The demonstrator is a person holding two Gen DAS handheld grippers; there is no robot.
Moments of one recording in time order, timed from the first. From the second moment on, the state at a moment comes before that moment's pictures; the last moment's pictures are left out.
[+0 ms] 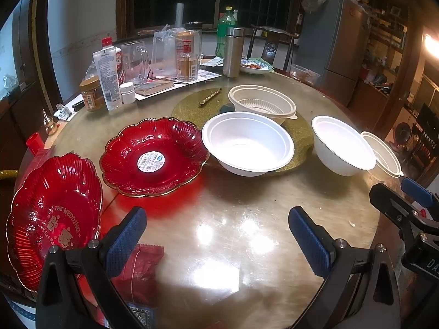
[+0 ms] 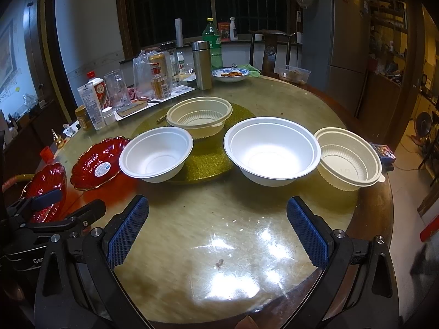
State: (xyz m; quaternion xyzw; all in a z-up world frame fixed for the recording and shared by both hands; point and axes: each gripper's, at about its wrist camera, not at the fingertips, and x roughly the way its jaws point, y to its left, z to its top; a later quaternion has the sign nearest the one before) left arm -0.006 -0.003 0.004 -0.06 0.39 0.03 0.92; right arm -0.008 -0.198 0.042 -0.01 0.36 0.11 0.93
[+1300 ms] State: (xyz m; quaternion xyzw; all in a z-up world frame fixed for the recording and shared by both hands) left arm -0.007 -0.006 0.010 -0.06 0.39 0.03 0.92; right arm -0.009 -0.200 0.043 -0.01 0.35 0.11 0.93
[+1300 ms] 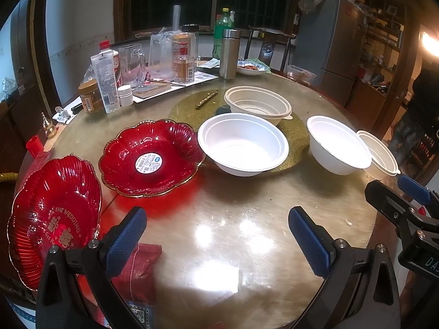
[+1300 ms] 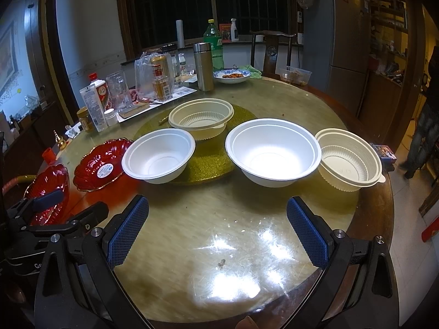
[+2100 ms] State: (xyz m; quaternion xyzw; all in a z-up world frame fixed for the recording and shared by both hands) left arm -0.069 0.053 0.054 -0.11 0.32 0.03 0.94; right arm -0.001 -0.163 0.051 0.08 0.38 0.24 0.89
